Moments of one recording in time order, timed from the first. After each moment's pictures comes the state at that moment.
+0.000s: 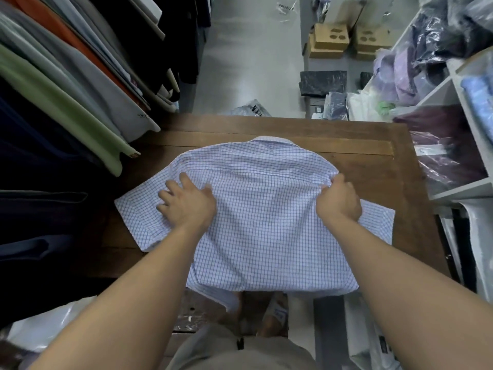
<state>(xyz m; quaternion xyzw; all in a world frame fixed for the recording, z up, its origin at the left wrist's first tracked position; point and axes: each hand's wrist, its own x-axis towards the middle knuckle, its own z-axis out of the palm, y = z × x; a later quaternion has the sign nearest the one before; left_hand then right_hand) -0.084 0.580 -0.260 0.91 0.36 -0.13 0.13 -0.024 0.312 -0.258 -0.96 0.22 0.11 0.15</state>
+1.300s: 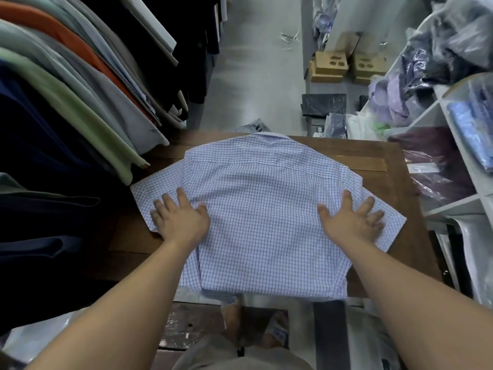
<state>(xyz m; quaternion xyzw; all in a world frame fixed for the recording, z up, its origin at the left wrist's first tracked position) -0.111 0.594 -0.255 0.92 0.34 -0.16 0.11 -0.041 0.271 -0.255 -0.96 0.18 0.21 0.04</state>
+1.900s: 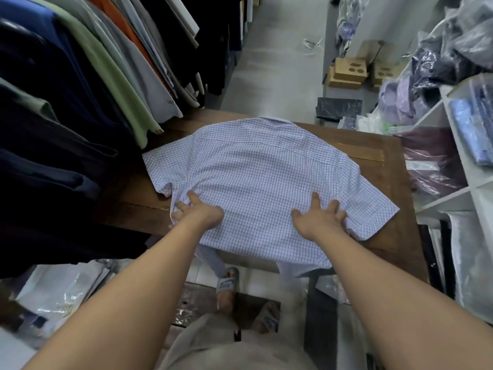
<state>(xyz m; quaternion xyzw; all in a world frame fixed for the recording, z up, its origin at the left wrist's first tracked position) -0.164 0.534 -0.232 0.80 0.45 -0.31 0.24 -0.098 0.288 -0.238 -0.94 0.09 0.33 0.08</state>
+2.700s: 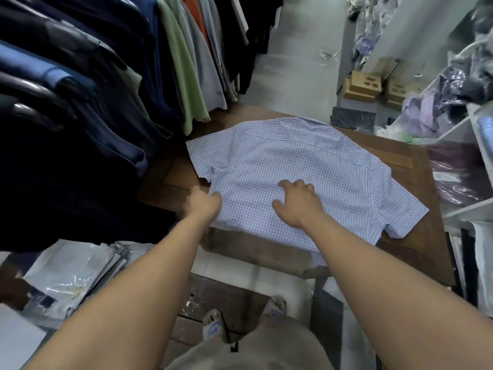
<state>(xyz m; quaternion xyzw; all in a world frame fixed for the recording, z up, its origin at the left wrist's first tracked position) -0.232 0.617 -0.245 0.75 0.48 -0.06 0.44 -0.148 0.413 -0.210 -0.96 -0.18 0.22 0.07</state>
